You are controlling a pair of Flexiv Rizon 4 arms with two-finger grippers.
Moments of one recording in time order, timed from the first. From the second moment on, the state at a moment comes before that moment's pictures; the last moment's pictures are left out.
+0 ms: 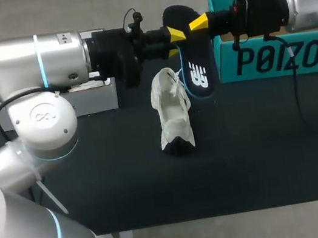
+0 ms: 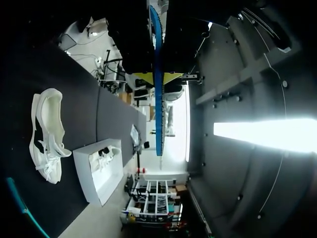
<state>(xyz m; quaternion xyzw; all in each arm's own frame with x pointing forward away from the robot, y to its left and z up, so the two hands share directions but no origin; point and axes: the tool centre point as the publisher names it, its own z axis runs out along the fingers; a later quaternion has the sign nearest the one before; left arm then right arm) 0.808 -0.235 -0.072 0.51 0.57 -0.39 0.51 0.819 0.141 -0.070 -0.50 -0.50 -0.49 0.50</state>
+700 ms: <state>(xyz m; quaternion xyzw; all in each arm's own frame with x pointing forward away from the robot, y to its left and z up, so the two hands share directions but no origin) 0.805 -0.243 -0.080 0.51 0.57 -0.41 0.51 0.818 0.145 -0.074 -0.50 -0.50 -0.49 0.51</state>
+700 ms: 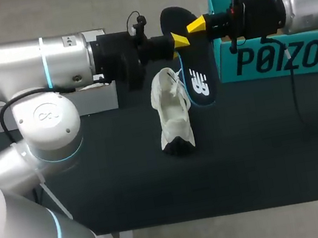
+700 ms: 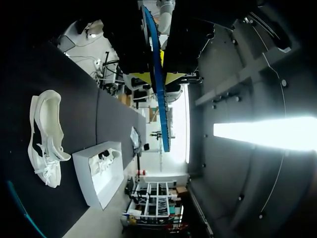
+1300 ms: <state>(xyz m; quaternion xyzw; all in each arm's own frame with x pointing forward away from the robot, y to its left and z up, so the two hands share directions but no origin) 0.795 -0.233 -0.079 0.49 0.55 -0.45 0.52 0.829 0.108 -0.092 -0.54 -0.47 -0.50 0.49</state>
